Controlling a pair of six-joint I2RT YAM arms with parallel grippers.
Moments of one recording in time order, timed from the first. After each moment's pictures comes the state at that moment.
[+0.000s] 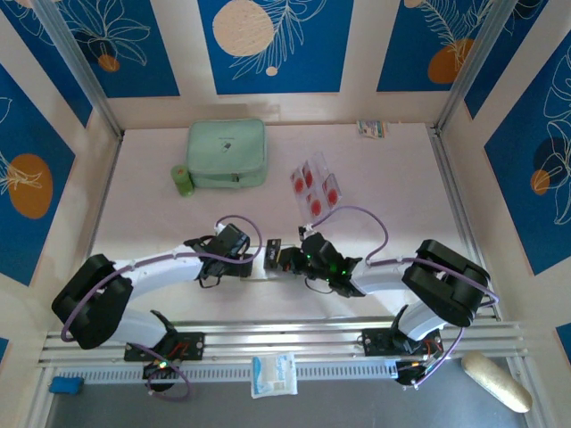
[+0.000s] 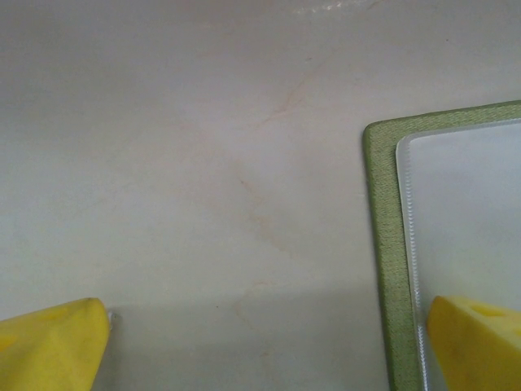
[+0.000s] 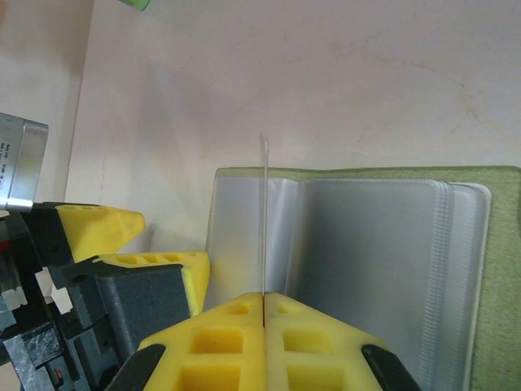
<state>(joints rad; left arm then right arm) -0.74 1.38 0.63 -0.46 -0.25 -0.57 0.94 1.51 0.46 0.48 -0.01 1.04</state>
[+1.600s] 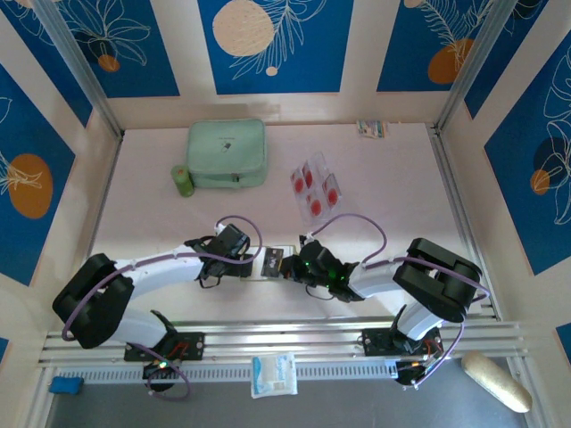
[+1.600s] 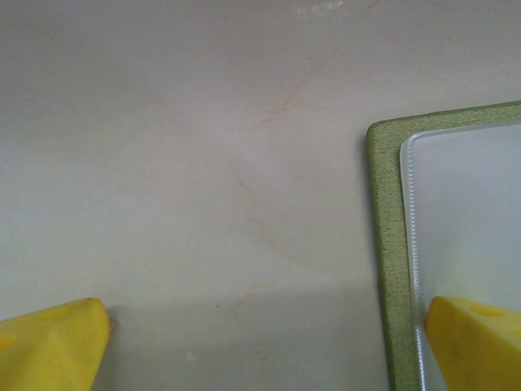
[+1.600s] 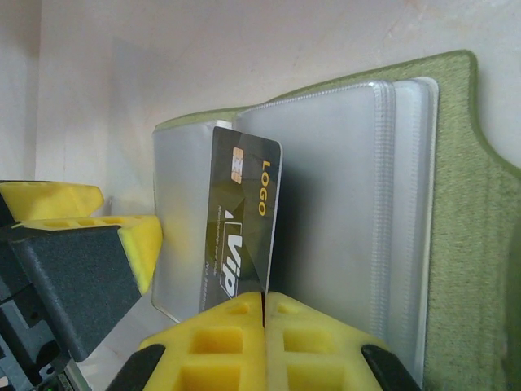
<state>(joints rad) -0.74 1.38 0.62 -0.45 -0.25 -0.57 0.97 1.56 0.42 0.49 -0.02 1.11</state>
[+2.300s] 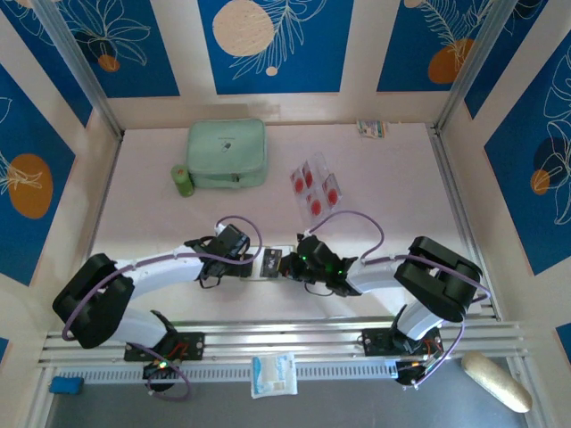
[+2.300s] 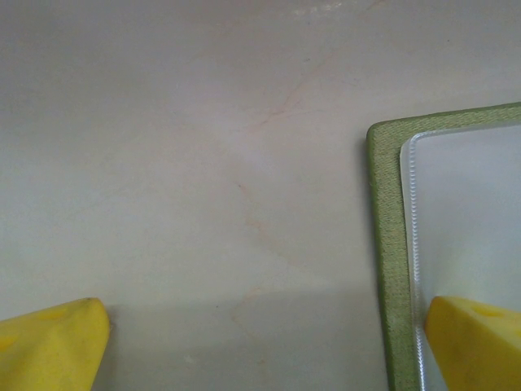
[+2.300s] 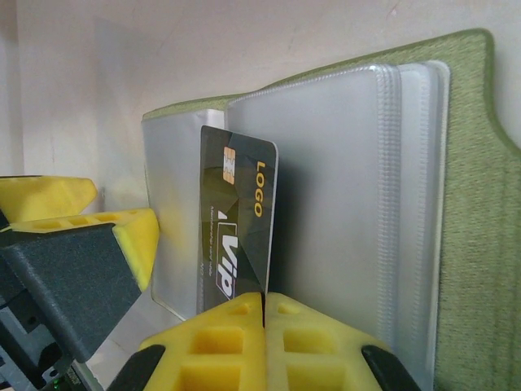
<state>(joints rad) -0.74 1.38 0.62 -0.44 -0.25 -0.57 0.94 1.56 0.48 0.38 -0.08 1.12</state>
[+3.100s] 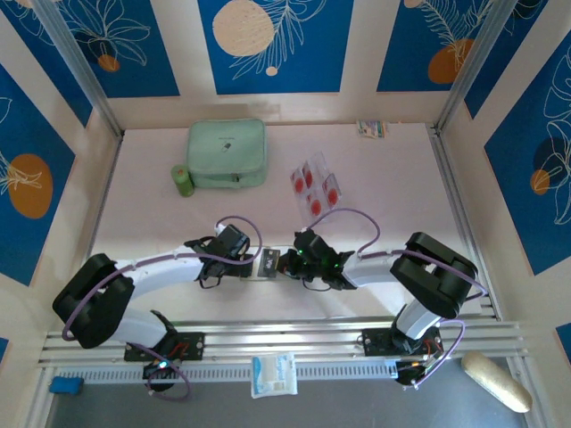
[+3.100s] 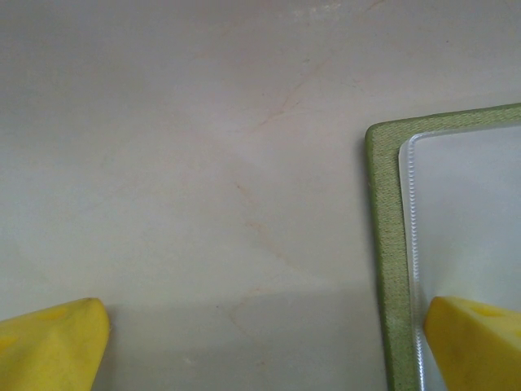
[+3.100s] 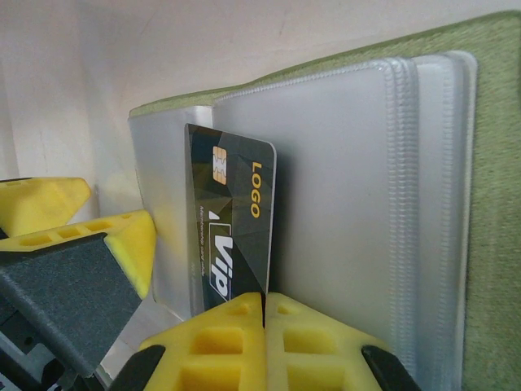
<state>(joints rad) -0.74 1.38 0.61 -0.43 -0.25 -0.57 0.91 1.60 0.54 0.30 -0.16 1.15</state>
